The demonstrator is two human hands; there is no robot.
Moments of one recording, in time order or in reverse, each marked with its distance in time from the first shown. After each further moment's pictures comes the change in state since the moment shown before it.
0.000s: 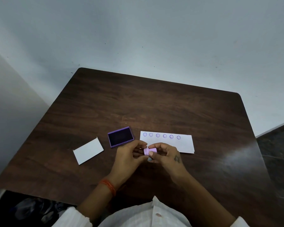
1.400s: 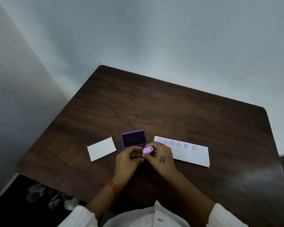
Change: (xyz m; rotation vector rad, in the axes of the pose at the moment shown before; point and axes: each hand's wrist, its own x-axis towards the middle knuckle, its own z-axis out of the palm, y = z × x) left_hand 0.002 -0.040 -0.014 -0.144 0.167 -0.342; right_hand 0.048 0.010 0.052 -0.563 -0.001 -0.237
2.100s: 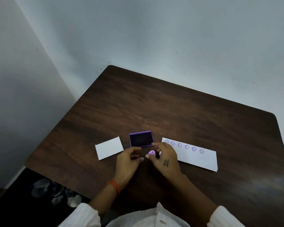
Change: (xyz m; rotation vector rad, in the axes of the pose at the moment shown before) left_hand 0.010 -0.018 -0.016 0.110 0.072 -0.028; right_hand 0.005 0.008 0.014 -0.129 0.002 -0.066
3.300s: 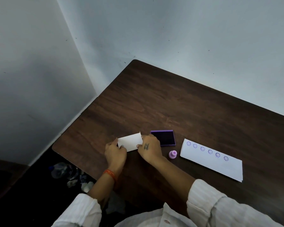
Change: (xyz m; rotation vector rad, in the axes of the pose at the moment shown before) left_hand 0.014 -0.030 -0.076 0.035 0.367 -0.357; right_hand 0.037 -0.093 0.077 -0.158 -0.306 0.009
